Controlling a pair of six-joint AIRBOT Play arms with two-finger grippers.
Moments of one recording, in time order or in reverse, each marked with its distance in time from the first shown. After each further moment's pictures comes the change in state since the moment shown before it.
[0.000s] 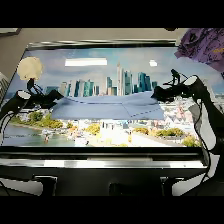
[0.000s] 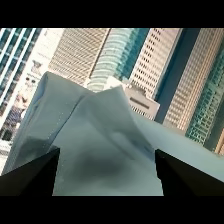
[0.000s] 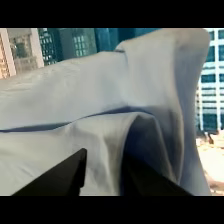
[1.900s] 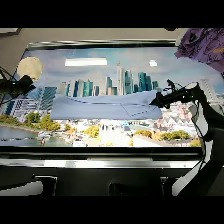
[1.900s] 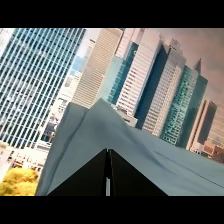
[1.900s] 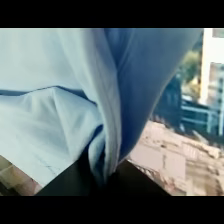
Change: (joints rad) left arm 0.108 0.224 0.194 0.201 -0.289 -0.100; right arm -0.095 -0.231 0.153 0.172 0.289 -0.109
